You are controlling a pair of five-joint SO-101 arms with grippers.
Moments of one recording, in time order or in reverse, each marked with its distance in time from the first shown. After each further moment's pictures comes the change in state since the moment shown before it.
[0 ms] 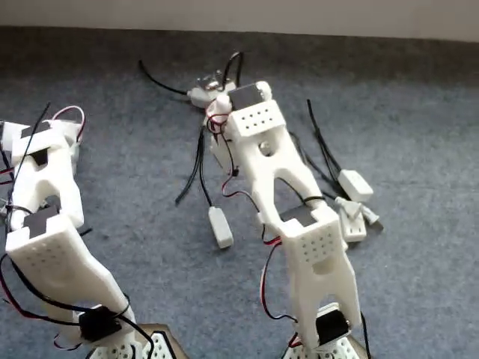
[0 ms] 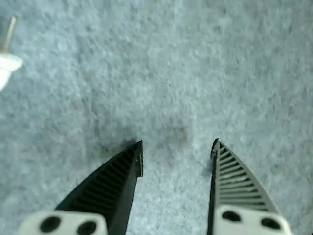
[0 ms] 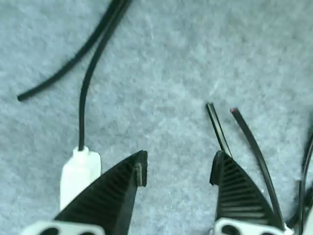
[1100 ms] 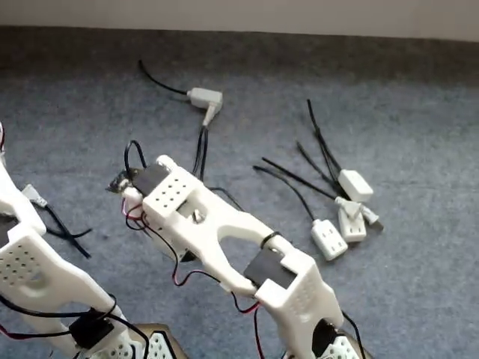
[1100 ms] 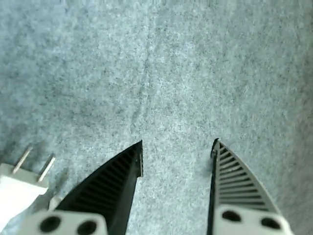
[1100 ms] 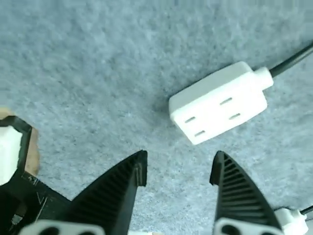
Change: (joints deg) left arm -17.0 3.3 -10.8 -0.9 -1.0; right arm -28.1 -12.7 24.3 -0.2 -3.0
